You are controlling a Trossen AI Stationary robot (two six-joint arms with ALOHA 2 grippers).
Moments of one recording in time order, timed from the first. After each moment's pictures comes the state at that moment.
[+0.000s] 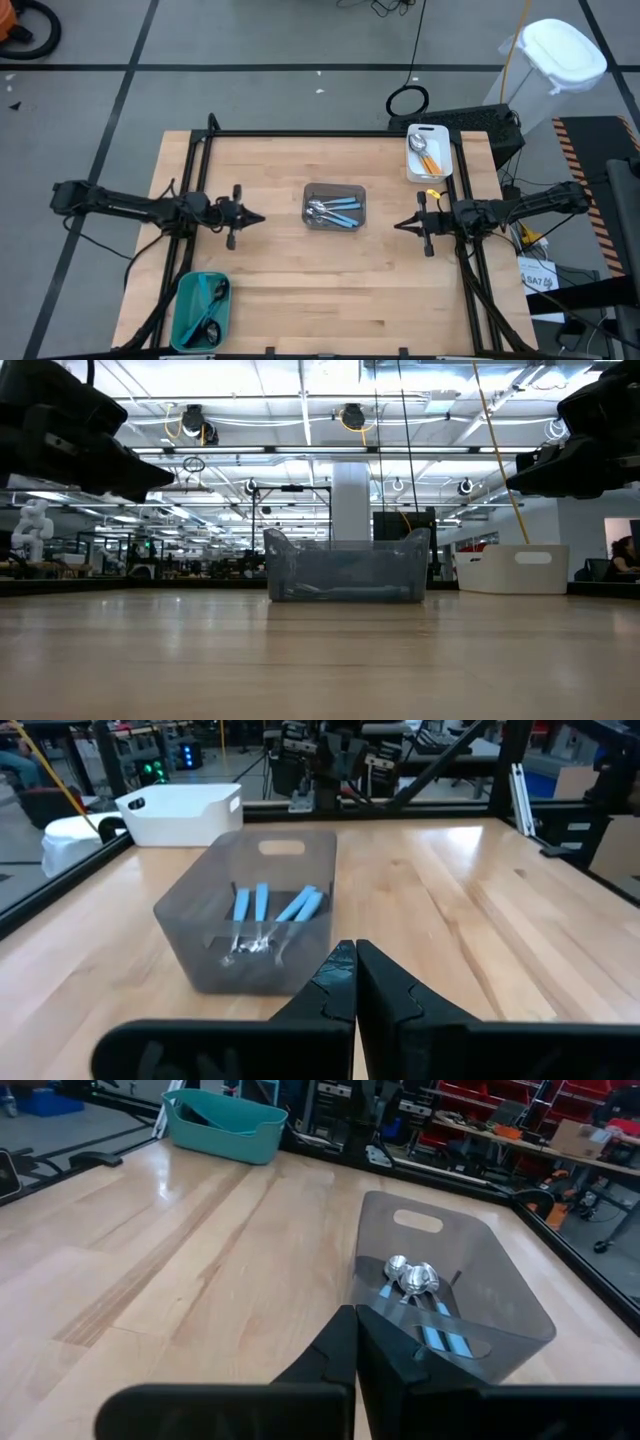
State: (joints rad) left arm -0.02 0.59 0.01 0.44 0.02 0.03; right arm 0.18 0.29 0.02 0.07 0.13 -0.18
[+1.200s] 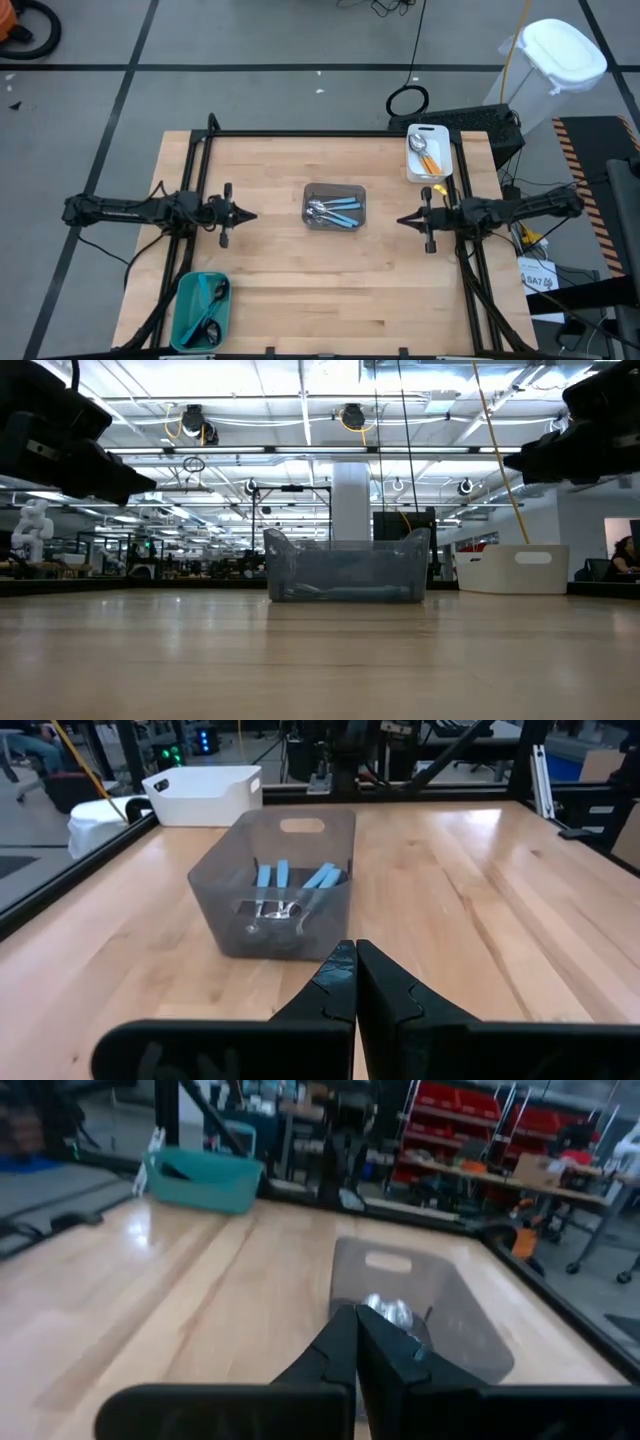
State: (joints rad) left arm -0.01 0.22 0.01 0.00 -0.02 0.03; right arm 0.18 0.15 0.02 0.01 0.18 -0.16
